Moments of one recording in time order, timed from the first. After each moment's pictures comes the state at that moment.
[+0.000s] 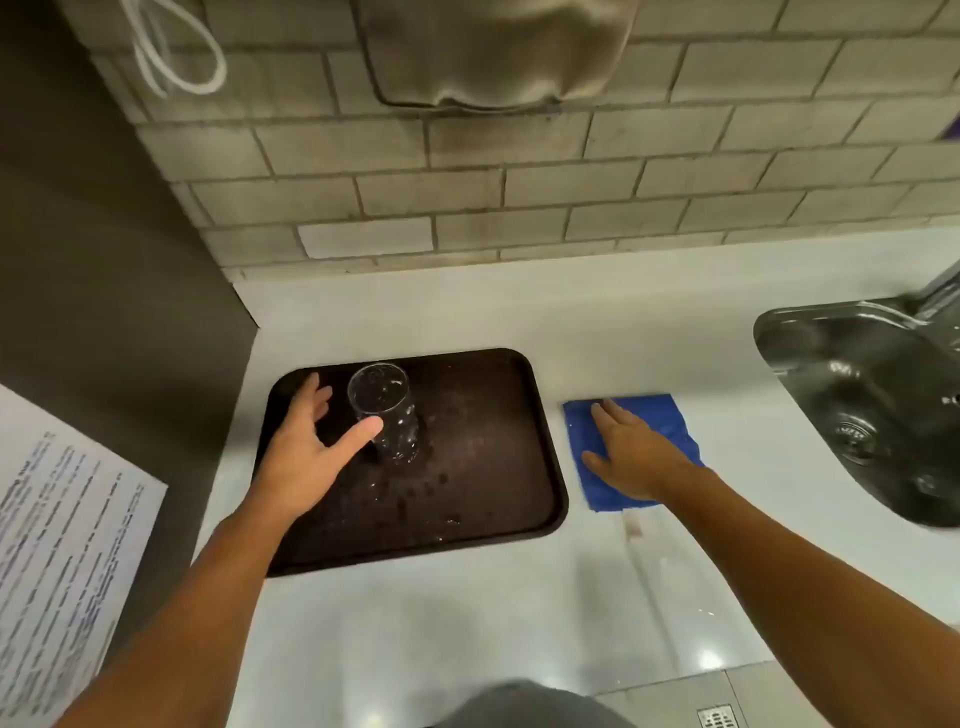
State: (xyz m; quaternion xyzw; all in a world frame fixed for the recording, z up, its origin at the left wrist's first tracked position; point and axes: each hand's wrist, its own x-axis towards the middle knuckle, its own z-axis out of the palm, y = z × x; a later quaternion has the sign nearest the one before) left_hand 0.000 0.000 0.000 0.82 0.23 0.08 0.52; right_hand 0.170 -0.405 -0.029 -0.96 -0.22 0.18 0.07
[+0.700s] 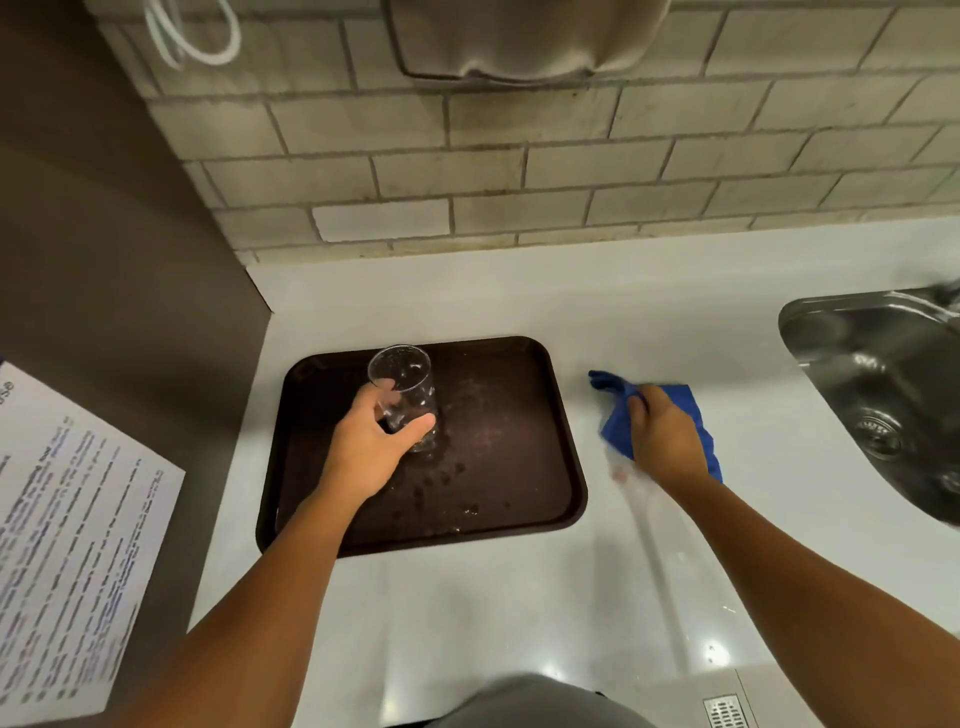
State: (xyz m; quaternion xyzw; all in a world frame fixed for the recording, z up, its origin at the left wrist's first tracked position) left_hand 0.028 -0.033 -0.032 0.82 0.26 0.06 0.50; right_hand 0.162 -0.390 -0.024 -0.95 0.02 0.04 0.31
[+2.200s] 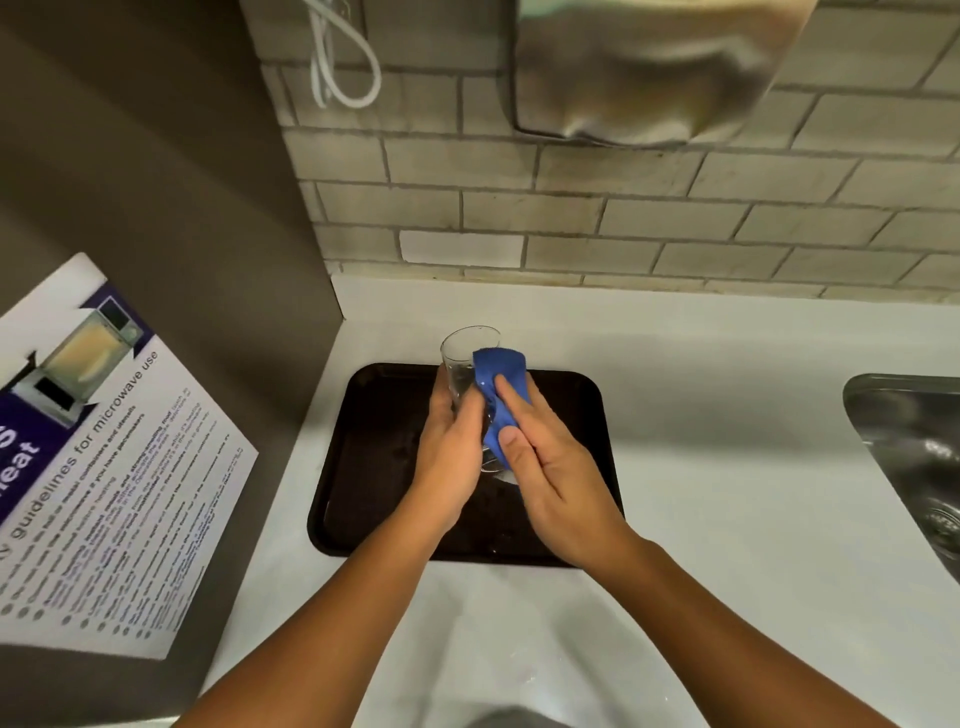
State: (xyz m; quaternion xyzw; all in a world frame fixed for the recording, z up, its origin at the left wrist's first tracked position) left_hand 0.016 -0.104 0.069 0.64 0.27 0.15 0.70; right_hand 0.048 -0.247 0.073 -0.78 -0.33 0.13 0.52
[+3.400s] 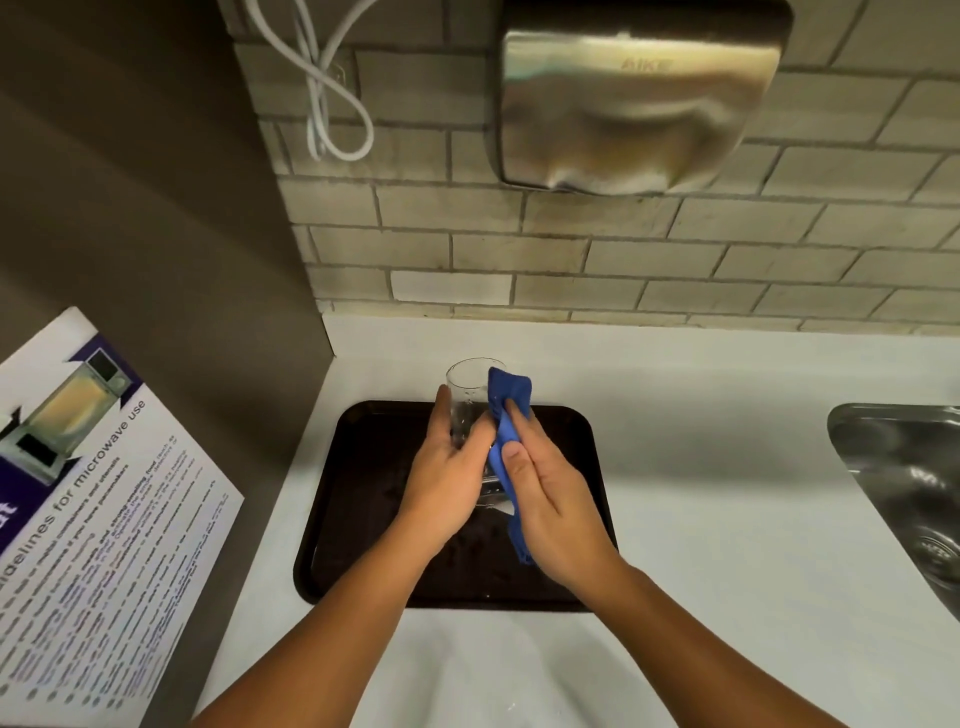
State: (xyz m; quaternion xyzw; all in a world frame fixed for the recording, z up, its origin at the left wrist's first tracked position) left_hand 0.028 -0.094 0.079 0.68 0.25 0.10 0.68; right_hand 0.059 -0.237 0.075 -0.77 -0.28 0.11 0.57
